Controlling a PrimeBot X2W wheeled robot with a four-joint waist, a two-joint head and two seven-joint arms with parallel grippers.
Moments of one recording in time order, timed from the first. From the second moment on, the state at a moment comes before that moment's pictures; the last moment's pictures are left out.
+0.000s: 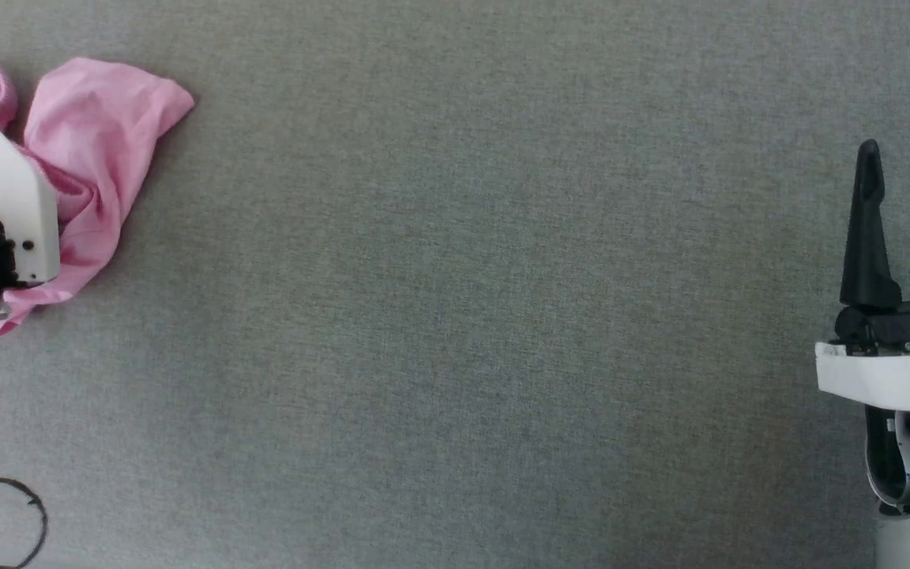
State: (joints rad) left arm -0.91 0.63 -0.37 0.75 -0.60 -0.12 0.75; right arm -0.22 -0.05 -0.14 -0.15 0.03 0.13 -0.26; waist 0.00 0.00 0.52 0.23
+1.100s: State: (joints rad) left arm -1.29 0.54 -0.84 0.32 -0.51 -0.12 0.28; right arm -0.10 -0.05 -0.16 -0.10 0.14 0.13 -0.26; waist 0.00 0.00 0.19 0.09
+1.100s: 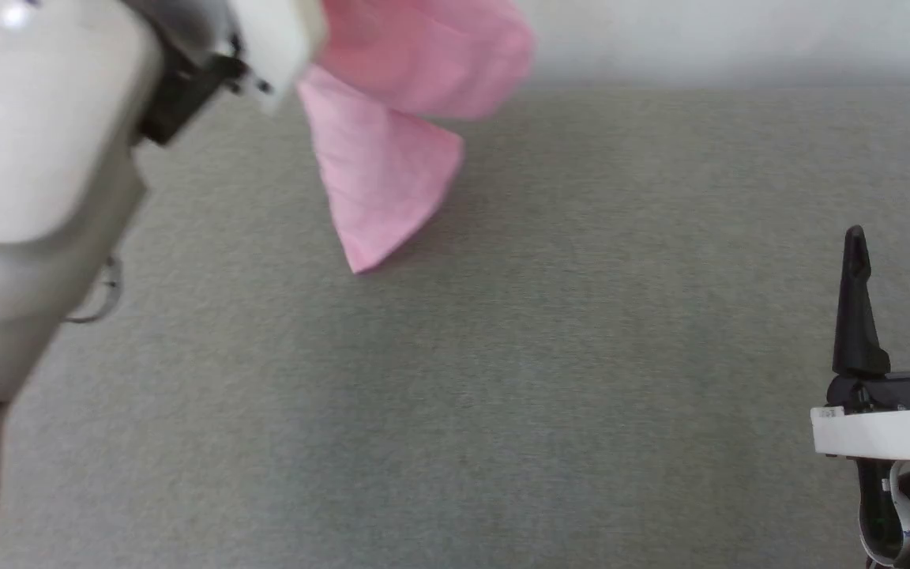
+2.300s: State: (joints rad) left arm -0.77 0.15 -1.24 0.52 -0.62 -0.10 -0.07; right arm -0.07 -0.05 -0.21 -0.08 0.14 0.13 -0.26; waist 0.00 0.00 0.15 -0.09
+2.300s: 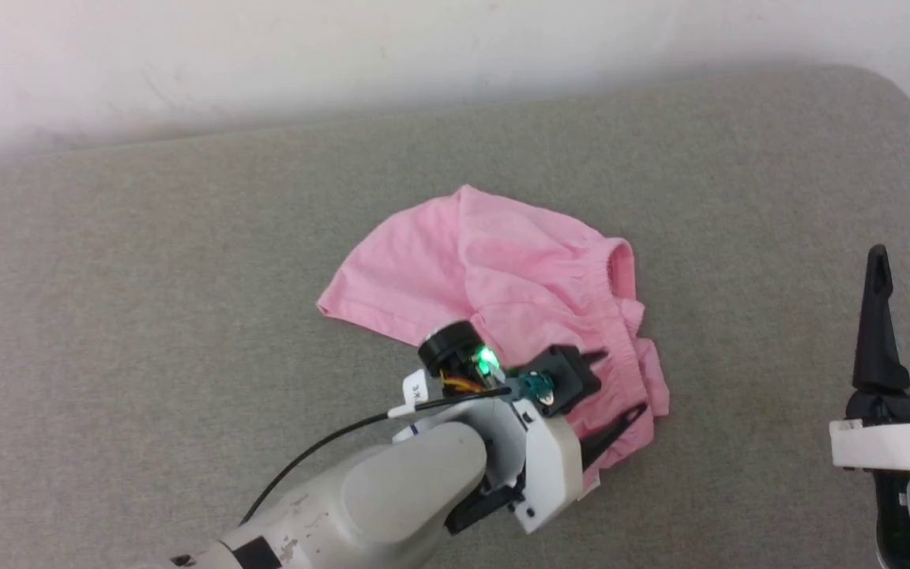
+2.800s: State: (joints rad) left arm -0.69 0.26 -0.84 0.22 -0.41 0.32 -0.26; right arm -0.03 -0.05 -0.22 -0.09 0.13 0.13 -0.26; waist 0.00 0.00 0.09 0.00
